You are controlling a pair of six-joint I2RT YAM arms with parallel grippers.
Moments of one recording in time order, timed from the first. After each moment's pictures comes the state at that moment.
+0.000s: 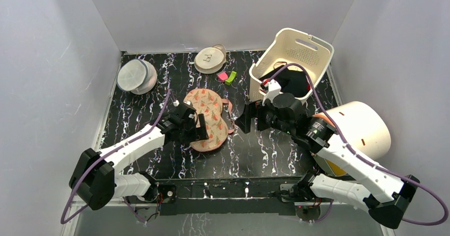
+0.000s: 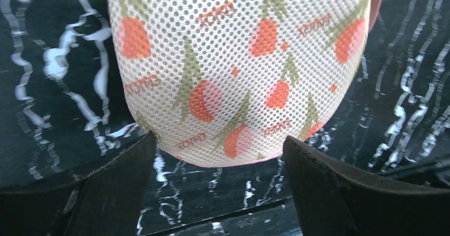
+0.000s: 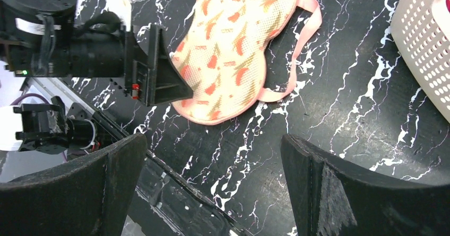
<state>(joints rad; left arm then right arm) -0.65 1.22 0.74 -0.59 -0.06 -0.76 0.80 0.95 0.99 -0.51 0.02 0.45</state>
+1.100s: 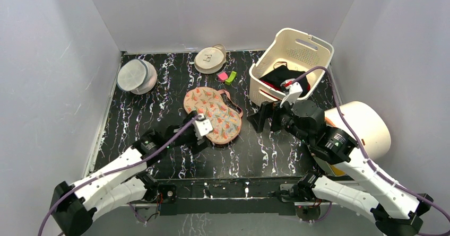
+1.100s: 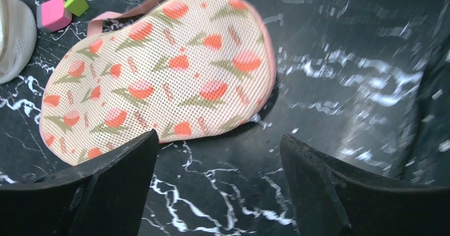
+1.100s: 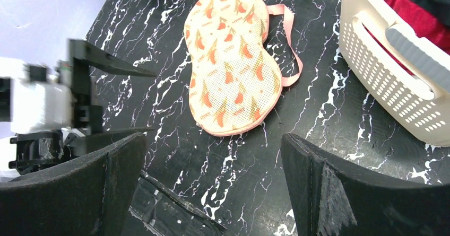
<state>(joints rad) -0.75 0.83 0.57 -0.26 0.23 0.39 0.80 0.77 0.98 -0.56 0.15 0.45</state>
